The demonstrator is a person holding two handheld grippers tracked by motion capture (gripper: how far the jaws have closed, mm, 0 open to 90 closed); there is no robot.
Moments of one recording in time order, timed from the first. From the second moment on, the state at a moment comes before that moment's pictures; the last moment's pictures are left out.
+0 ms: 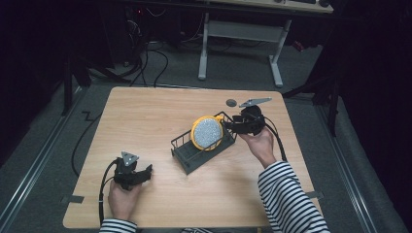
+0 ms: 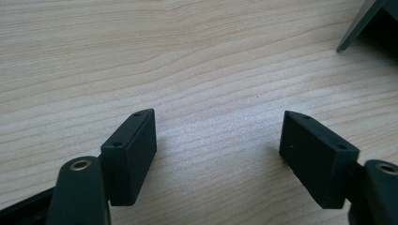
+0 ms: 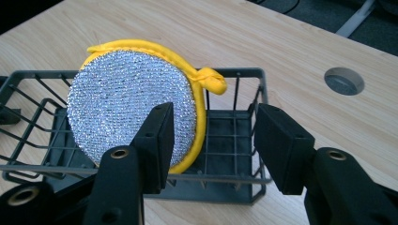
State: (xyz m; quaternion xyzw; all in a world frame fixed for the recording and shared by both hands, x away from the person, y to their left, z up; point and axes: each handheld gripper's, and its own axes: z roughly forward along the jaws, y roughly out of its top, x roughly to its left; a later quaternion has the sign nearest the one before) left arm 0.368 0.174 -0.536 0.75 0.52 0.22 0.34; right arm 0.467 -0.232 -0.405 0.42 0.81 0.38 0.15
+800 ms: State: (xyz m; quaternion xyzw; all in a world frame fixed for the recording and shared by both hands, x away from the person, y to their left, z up) left arm 0.368 0.174 -0.536 0.75 0.52 0.23 0.34; right arm 0.403 -0.313 -0.400 0.45 0.77 0.40 0.18
